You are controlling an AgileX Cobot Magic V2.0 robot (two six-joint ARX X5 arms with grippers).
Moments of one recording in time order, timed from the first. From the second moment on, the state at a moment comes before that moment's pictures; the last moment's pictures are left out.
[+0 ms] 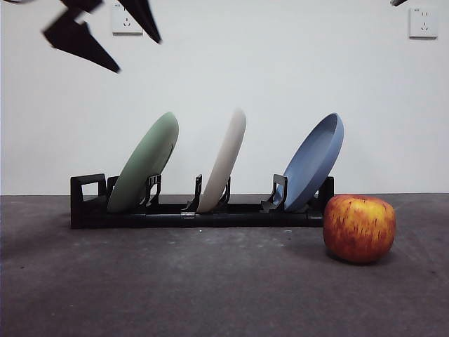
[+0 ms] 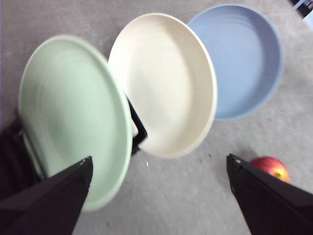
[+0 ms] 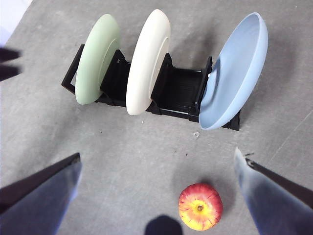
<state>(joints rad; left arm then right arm) -0.26 1.62 1.64 -0.79 0.37 -0.06 0.25 1.30 1.56 -1.00 -0.32 0.11</state>
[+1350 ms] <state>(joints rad) -0.32 2.05 2.04 -0.97 0.19 -0.05 0.25 1.30 1.56 -1.00 -0.29 0.11</state>
